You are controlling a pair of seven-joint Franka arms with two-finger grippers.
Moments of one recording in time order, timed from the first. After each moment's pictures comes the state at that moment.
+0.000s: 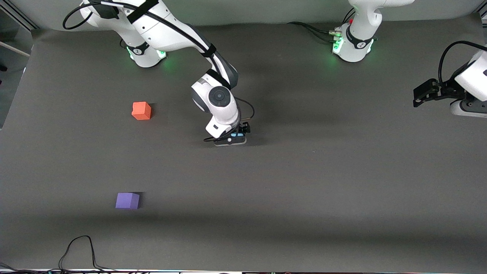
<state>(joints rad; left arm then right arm) -0.02 -0.02 -0.03 -1.61 0.01 1.56 0.08 0.74 0.64 0.03 -1.83 0.00 2.49 0.71</state>
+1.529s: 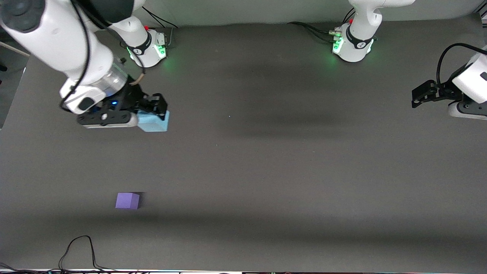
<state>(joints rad) -0.06 -0.01 0.01 -1.61 0.01 1.56 0.09 0.40 0.18 -0.03 -1.39 0.09 1.63 0.43</state>
